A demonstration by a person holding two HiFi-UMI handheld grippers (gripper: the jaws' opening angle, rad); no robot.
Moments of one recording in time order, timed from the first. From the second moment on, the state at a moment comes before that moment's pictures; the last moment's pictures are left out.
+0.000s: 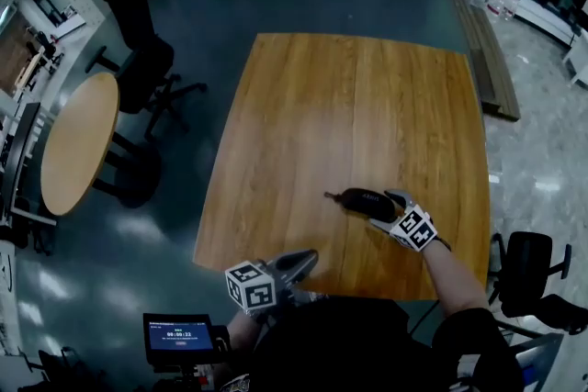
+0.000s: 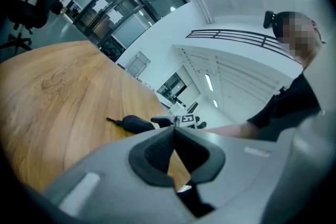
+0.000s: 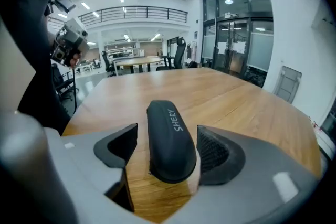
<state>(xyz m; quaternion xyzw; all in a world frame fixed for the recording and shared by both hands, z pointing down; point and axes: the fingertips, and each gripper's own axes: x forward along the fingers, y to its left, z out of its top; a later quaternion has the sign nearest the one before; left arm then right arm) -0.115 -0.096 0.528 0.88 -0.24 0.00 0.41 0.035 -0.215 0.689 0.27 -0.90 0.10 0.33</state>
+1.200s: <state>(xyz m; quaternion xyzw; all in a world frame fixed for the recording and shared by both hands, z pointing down) -0.029 0.034 0.502 0.90 -0.18 -0.05 0.39 0.016 0.046 0.469 0.37 -0.90 0.20 -0.03</state>
